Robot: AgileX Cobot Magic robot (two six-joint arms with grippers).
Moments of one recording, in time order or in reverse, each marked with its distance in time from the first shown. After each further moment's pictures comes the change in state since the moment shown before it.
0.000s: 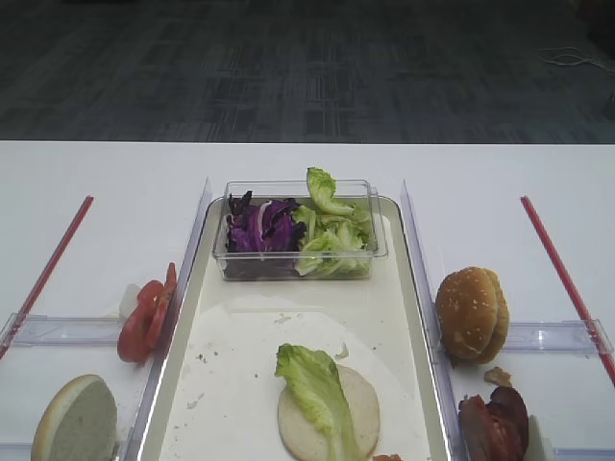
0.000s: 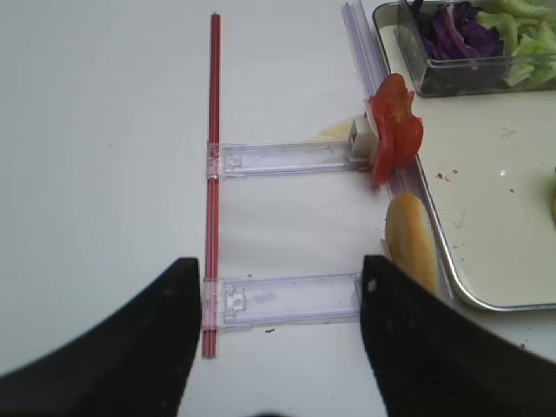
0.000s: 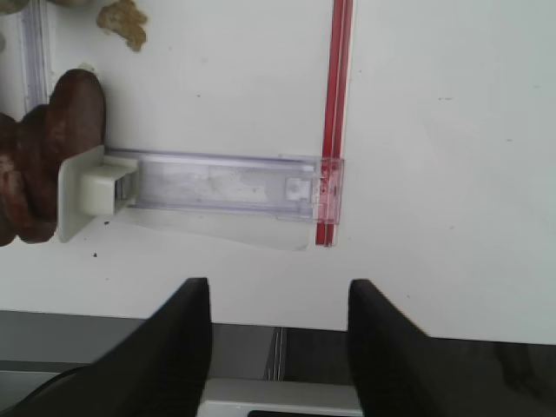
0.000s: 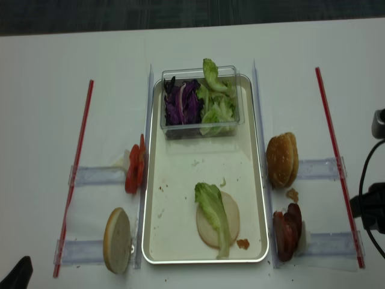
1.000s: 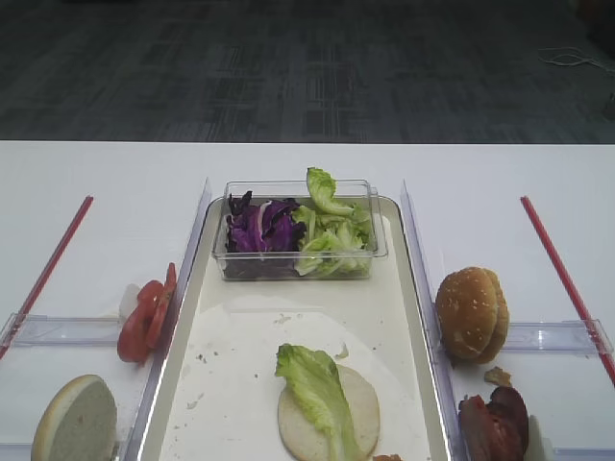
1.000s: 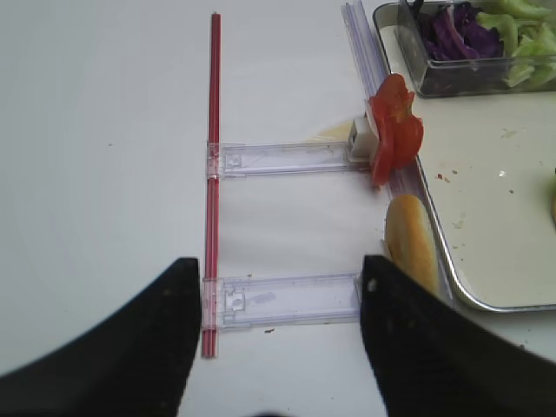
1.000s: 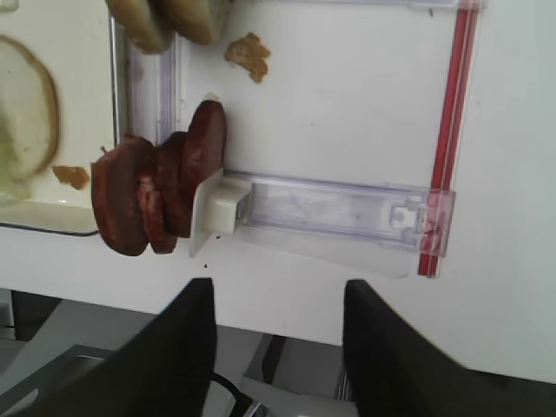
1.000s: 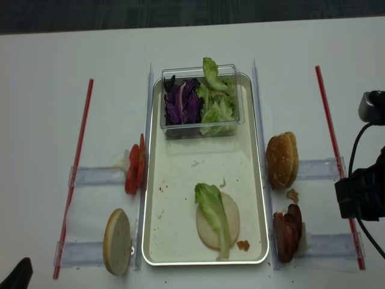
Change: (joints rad) left arm 0.000 0.000 0.000 0.000 0.000 -0.007; right arm 0.005 0.033 -0.041 0.186 -0.008 -0.071
